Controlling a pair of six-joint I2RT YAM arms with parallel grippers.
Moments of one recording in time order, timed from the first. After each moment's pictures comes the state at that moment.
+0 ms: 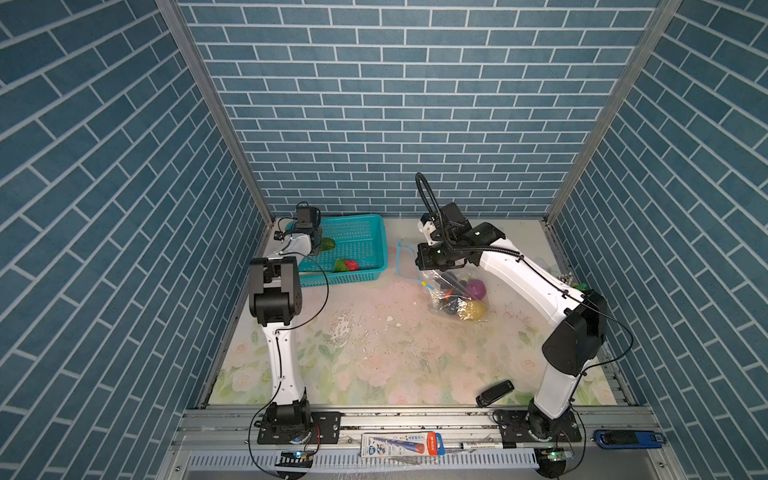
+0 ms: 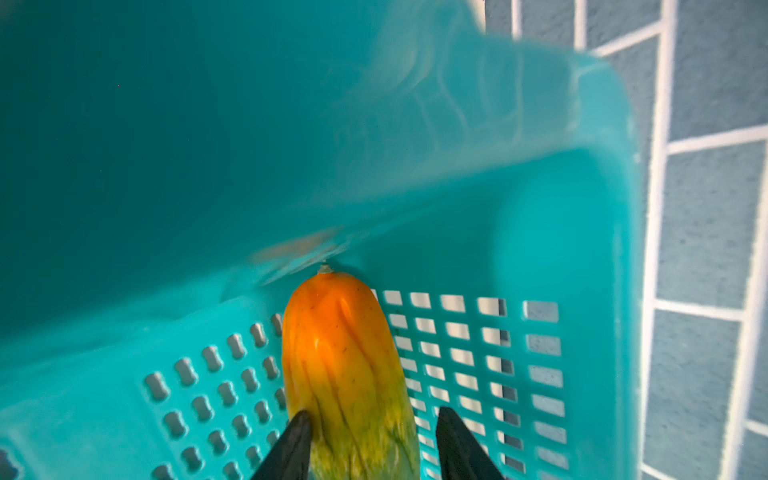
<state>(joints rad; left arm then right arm) 0.05 2.25 1.74 -0.33 -0.16 -1.39 0.70 1.81 1.78 -0.89 -0.21 0.41</state>
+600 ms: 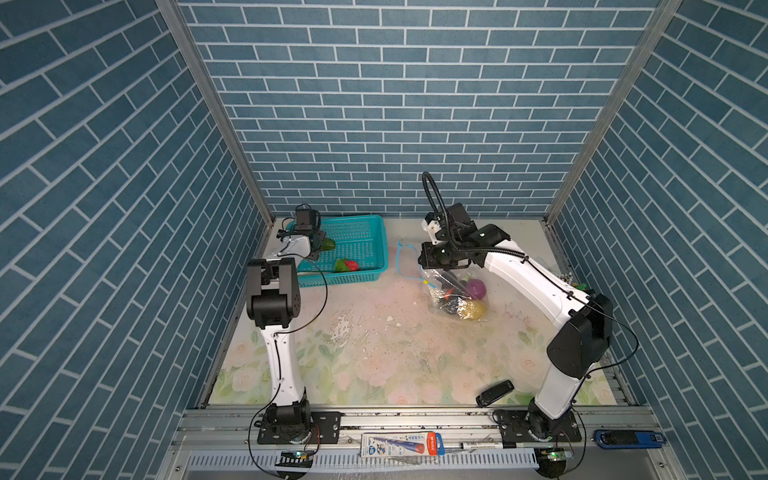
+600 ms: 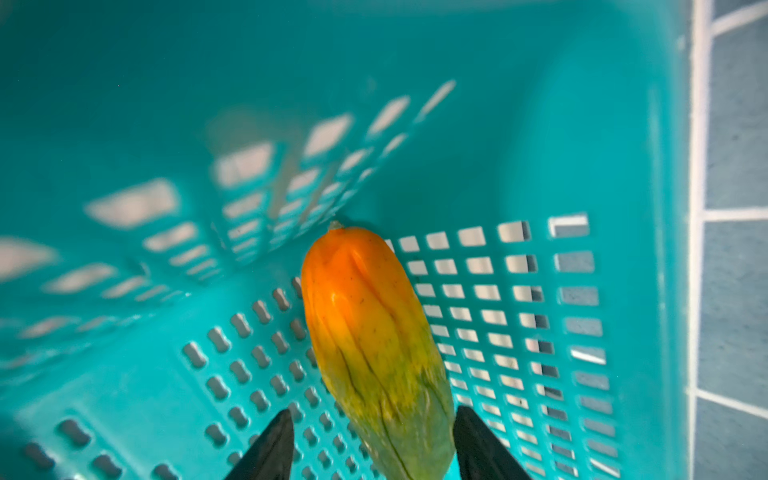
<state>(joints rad) 0.05 2.22 1.70 -0.38 -0.08 -1.24 0.67 1.78 1.73 -0.84 -0.23 0.41</state>
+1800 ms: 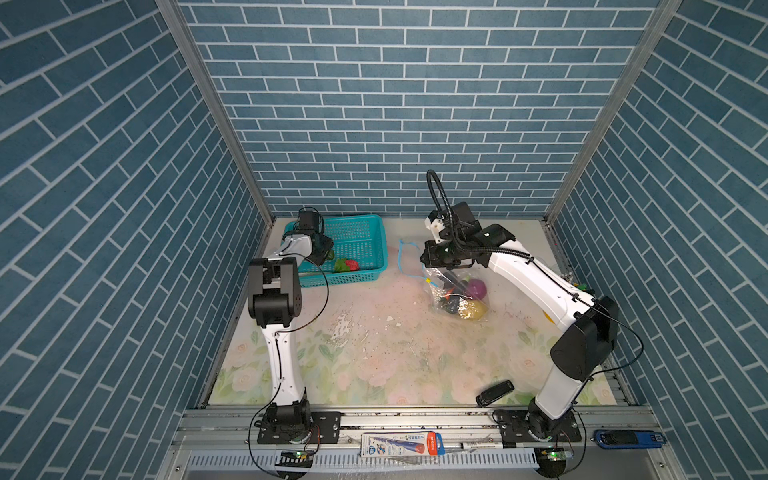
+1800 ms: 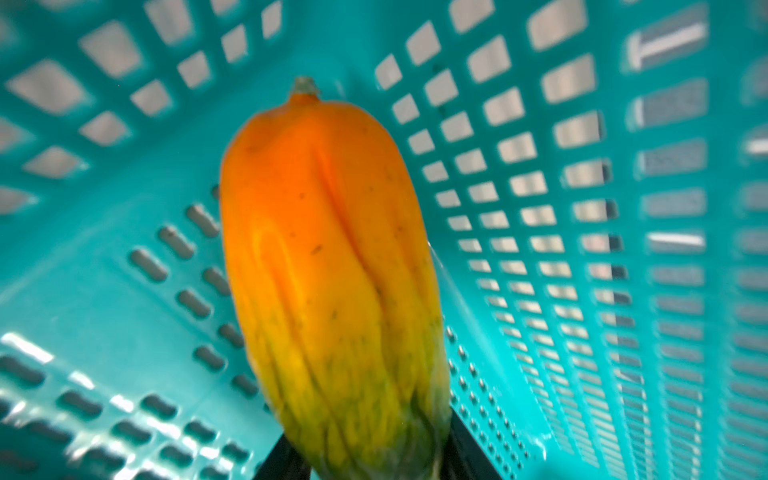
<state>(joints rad) 0.04 2.20 1.68 -0.48 0.09 -1.06 0.66 1.76 1.72 -0.84 -0.23 0.41</state>
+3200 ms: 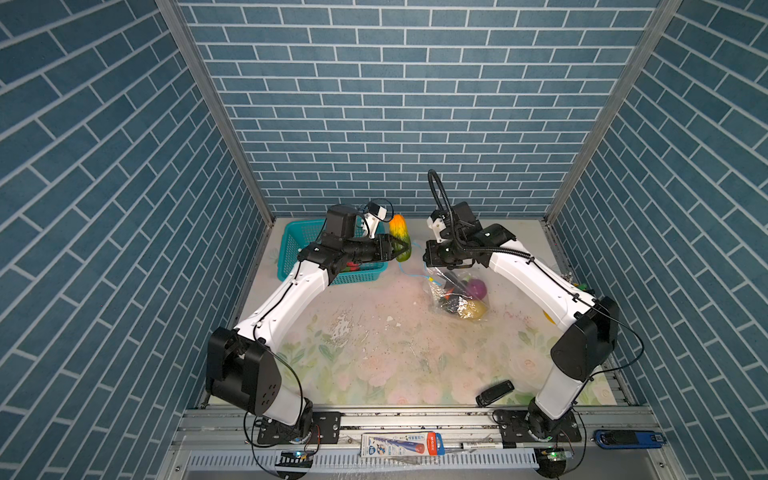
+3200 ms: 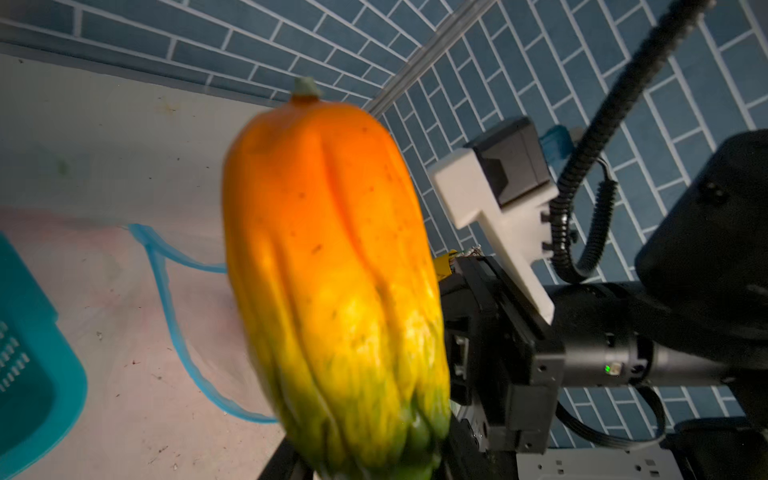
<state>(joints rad) -0.38 1.51 1.34 -0.34 0.73 -0.51 0.65 1.75 1.72 -0.84 -0.18 0.42</state>
